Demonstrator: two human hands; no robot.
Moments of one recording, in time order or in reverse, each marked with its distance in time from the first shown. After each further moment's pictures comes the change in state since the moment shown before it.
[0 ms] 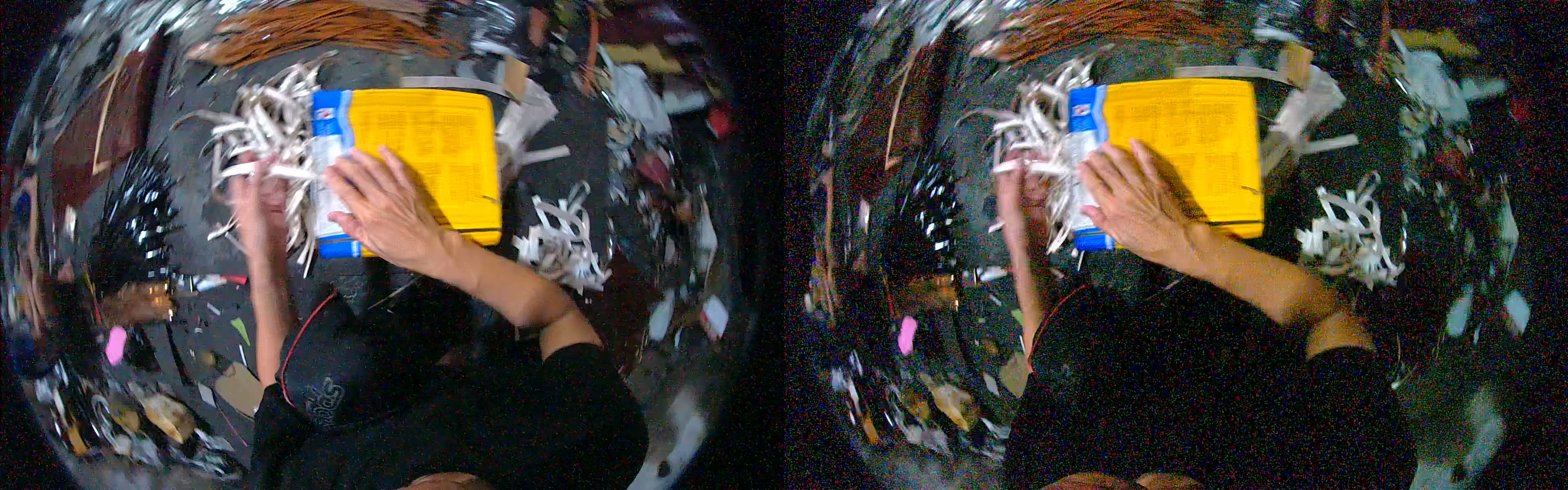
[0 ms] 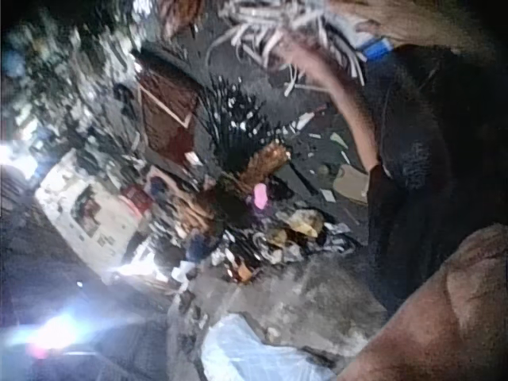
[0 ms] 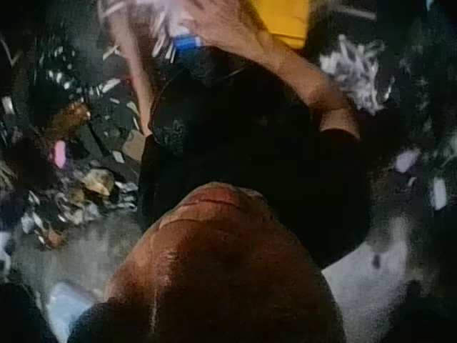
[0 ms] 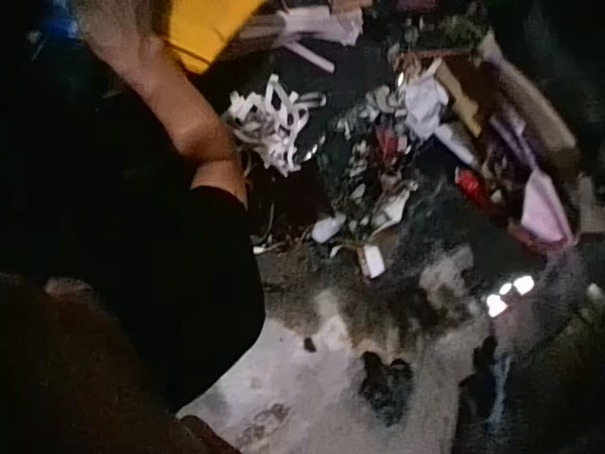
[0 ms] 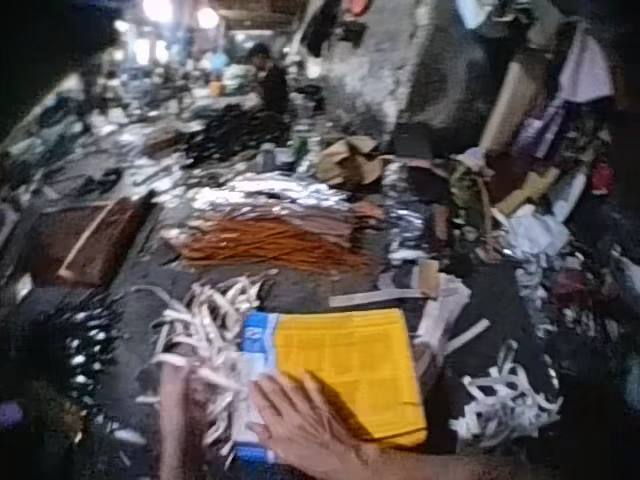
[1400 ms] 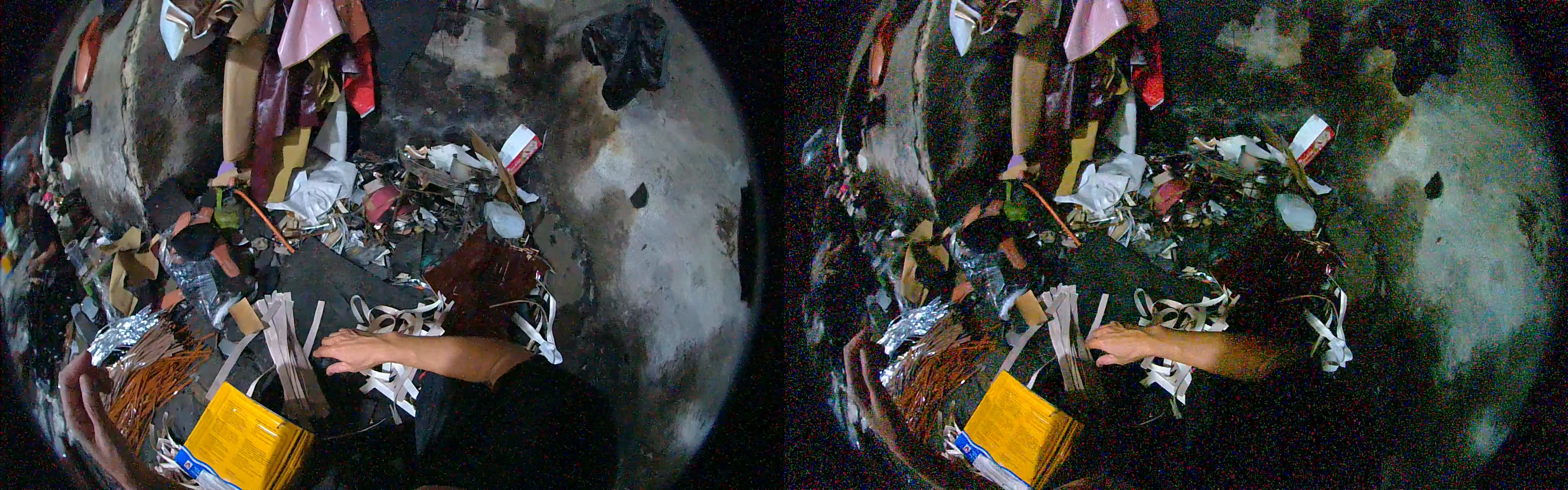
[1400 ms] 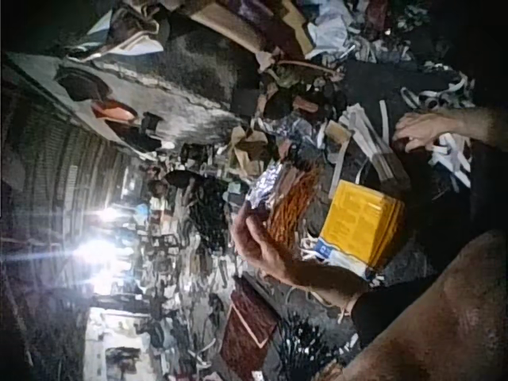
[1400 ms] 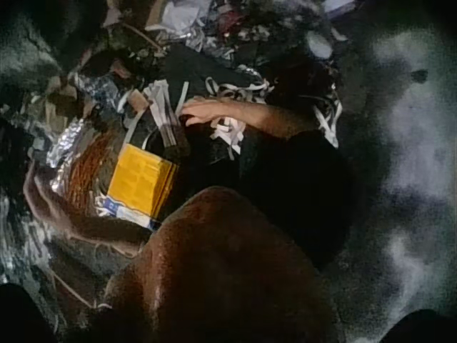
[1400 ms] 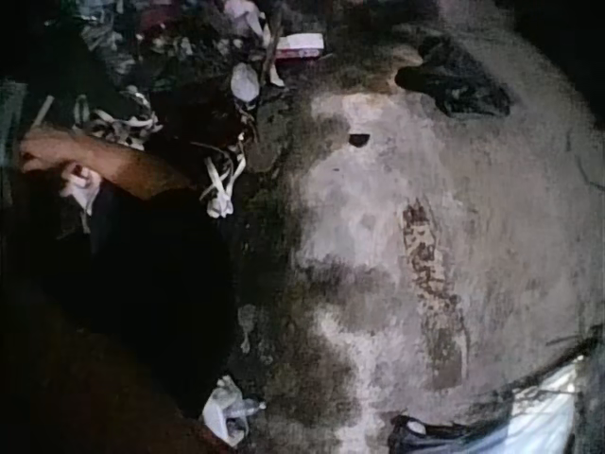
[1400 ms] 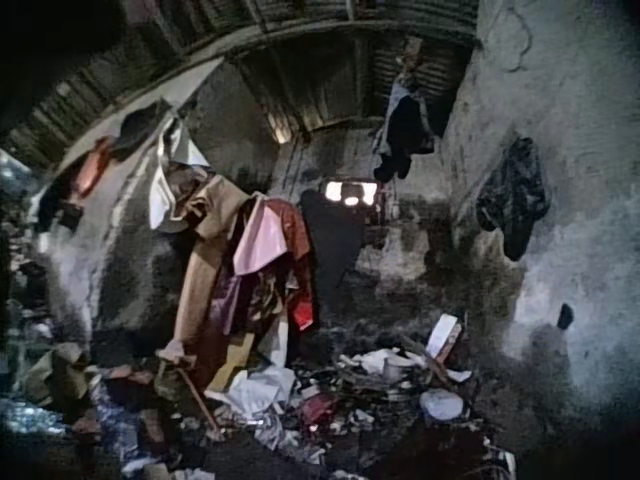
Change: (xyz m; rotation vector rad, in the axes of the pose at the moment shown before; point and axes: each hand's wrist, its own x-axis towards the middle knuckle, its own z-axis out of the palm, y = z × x) left_hand -0.047 0.144 0.305 0.623 -0.765 0.732; right_hand -0.227 0.142 -0.191 -0.155 -0.081 0.453
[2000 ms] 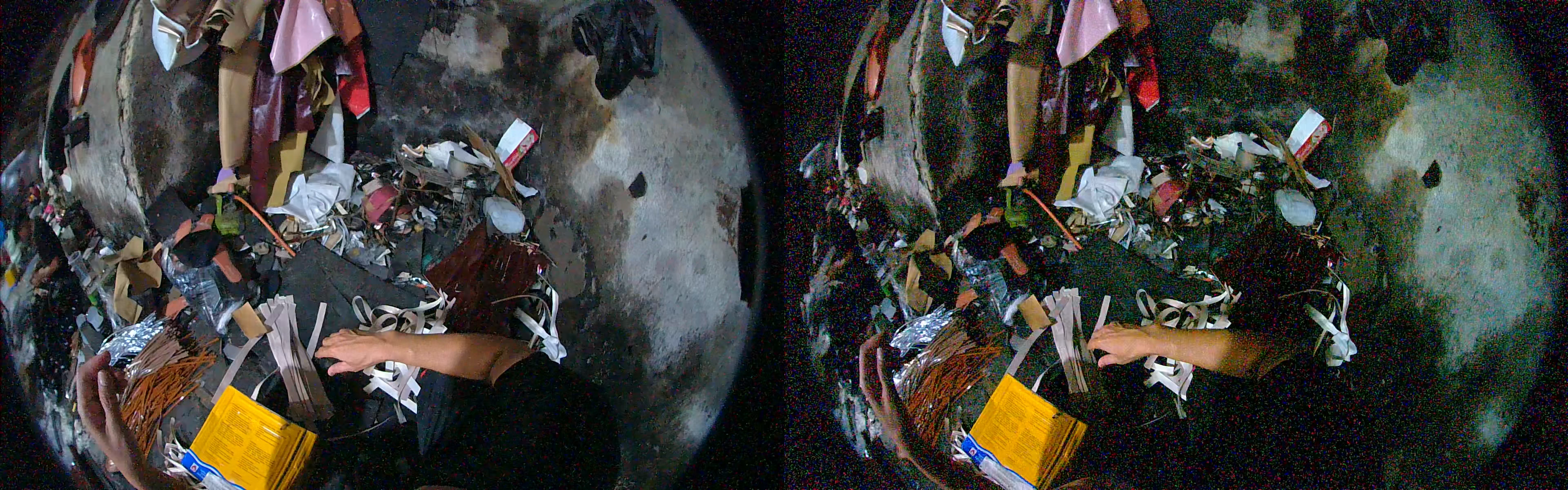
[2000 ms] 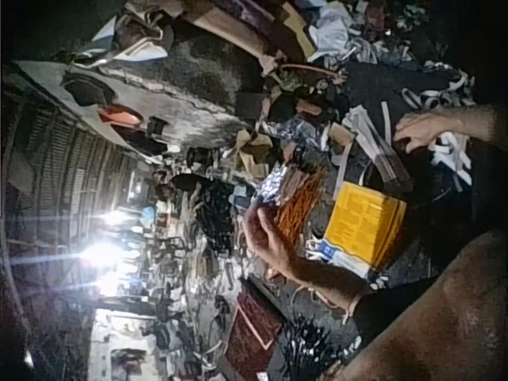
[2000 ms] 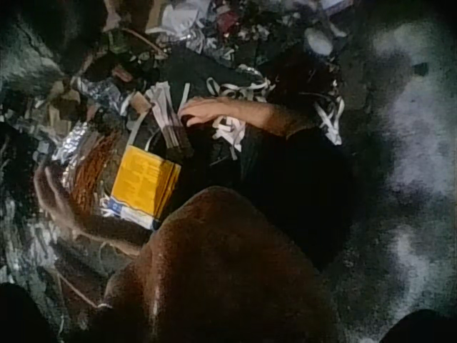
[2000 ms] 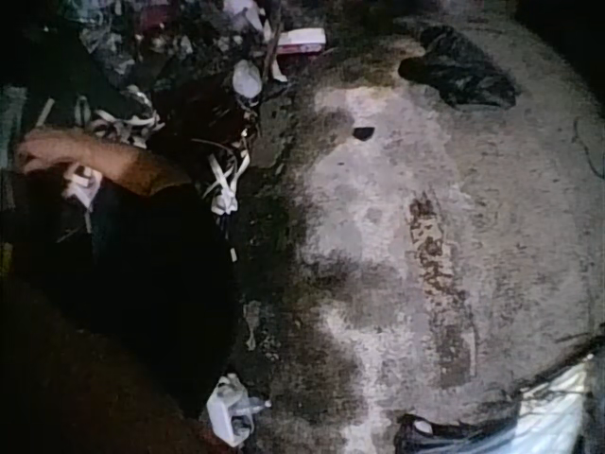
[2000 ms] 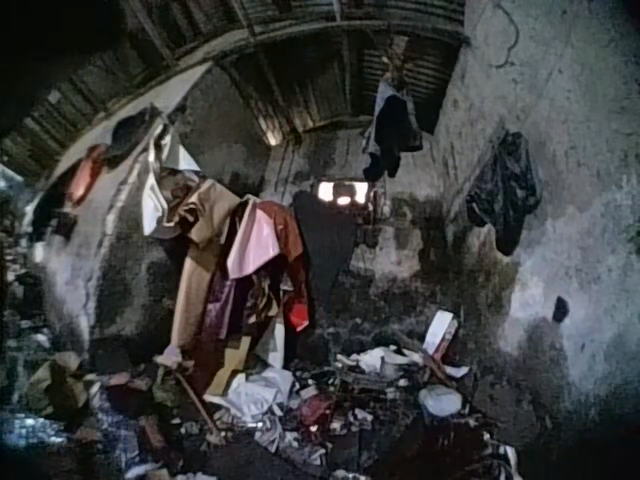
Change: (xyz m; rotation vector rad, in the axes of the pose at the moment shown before) left_hand 0.003 -0.007 0.007 -0.055 -0.063 -0.052; right_hand 0.001 -0.004 -0.009 0.056 -0.066 0.048
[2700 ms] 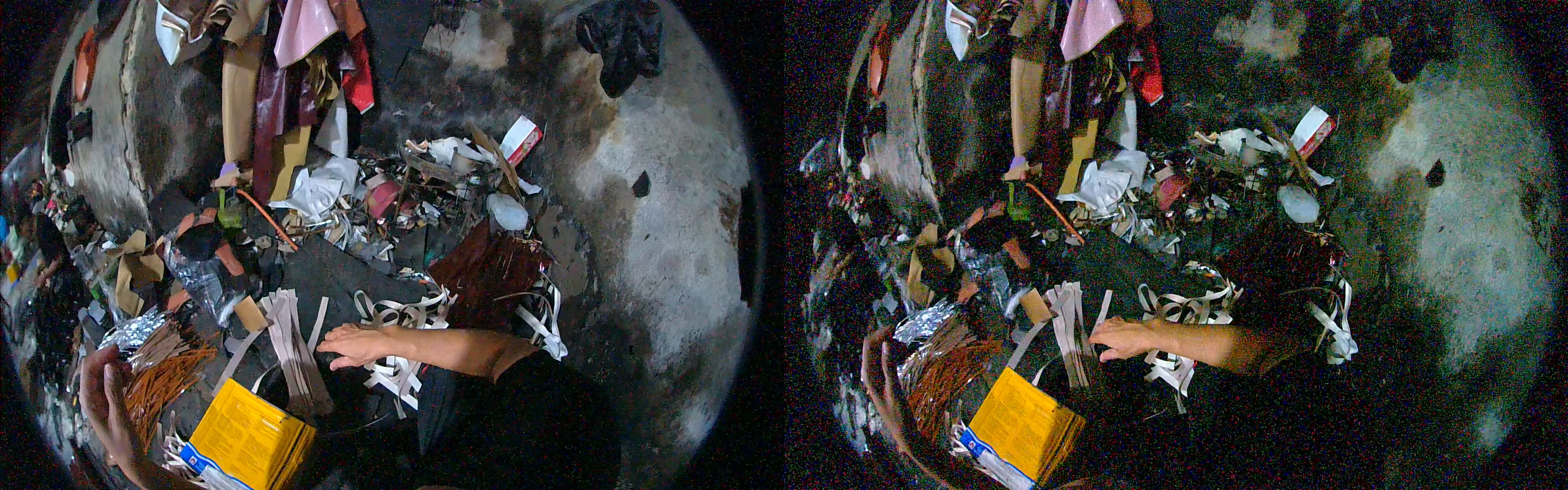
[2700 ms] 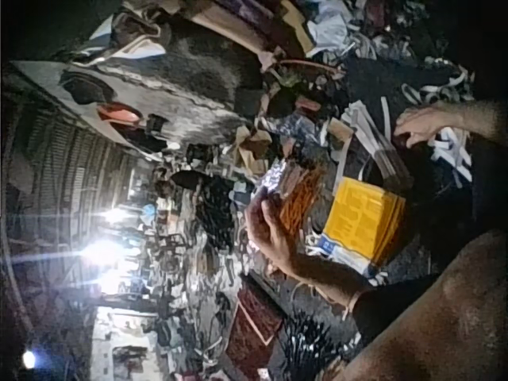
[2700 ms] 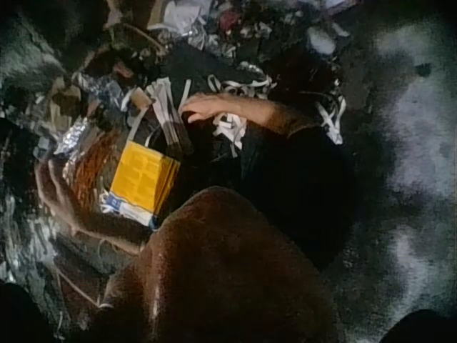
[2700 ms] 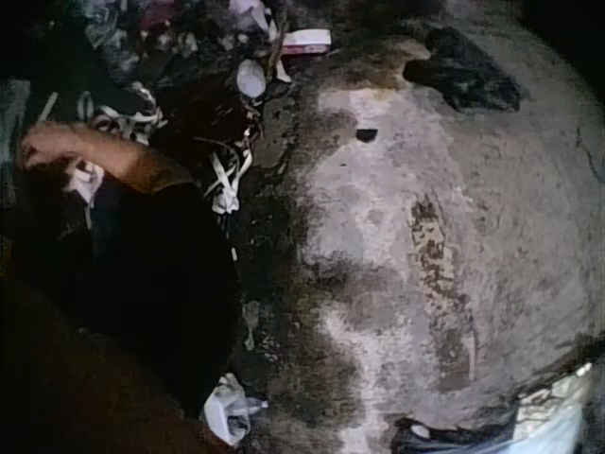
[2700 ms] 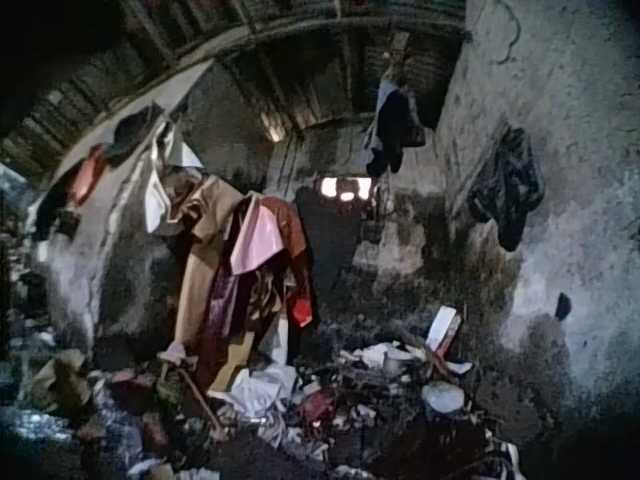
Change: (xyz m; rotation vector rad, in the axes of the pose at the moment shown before) left_hand -0.002 0.002 -0.003 0.009 -0.104 0.019; right_hand -0.004 0.005 0.009 -0.023 0.000 -0.004
